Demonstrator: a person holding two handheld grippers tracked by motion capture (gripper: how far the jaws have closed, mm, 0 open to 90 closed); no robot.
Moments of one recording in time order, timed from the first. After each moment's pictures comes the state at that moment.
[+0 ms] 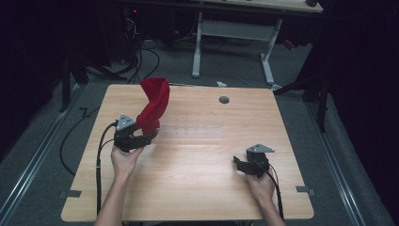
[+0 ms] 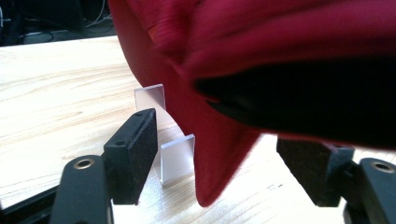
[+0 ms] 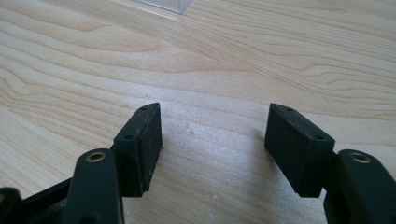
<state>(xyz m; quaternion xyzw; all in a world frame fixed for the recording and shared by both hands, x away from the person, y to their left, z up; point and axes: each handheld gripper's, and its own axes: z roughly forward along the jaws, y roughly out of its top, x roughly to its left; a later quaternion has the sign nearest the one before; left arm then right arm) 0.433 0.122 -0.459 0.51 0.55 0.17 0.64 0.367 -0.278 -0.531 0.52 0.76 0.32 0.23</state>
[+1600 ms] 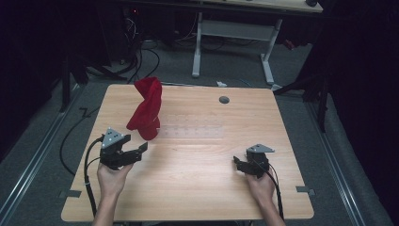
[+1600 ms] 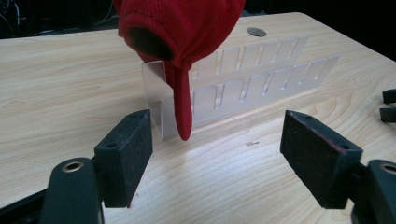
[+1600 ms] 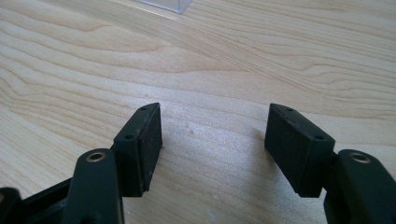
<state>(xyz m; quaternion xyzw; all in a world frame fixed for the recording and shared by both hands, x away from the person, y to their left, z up) 0.372 0.143 -0.444 0.50 0.56 0.18 0.64 0.367 -0.278 -0.531 0.52 0.76 0.32 0.23</state>
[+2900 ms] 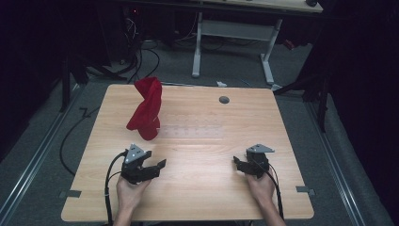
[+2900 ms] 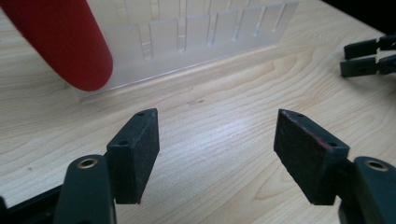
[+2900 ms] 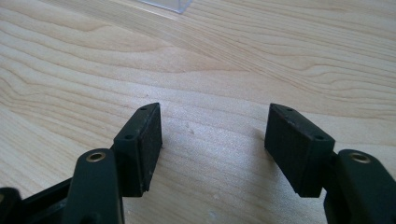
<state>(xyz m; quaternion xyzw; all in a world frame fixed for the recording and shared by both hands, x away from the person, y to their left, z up) 0.349 0.091 -0.491 0.55 0.55 0.13 0.62 0.367 -0.278 -0.531 0.52 0.76 0.32 0.23</state>
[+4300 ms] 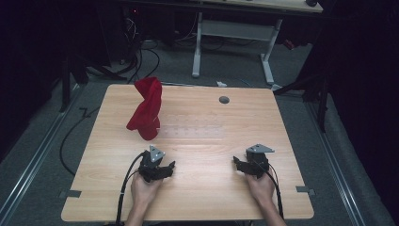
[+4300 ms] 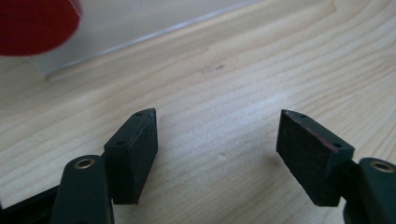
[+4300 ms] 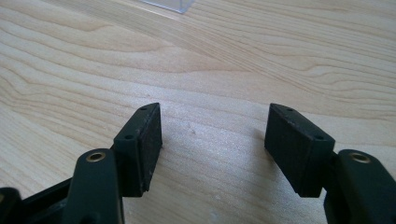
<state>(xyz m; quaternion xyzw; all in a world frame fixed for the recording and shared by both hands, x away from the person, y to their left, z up) 0.375 0.051 -0.546 0.60 0.56 0.18 0.55 0.367 -0.278 -0.531 0.51 0.76 0.32 0.23</state>
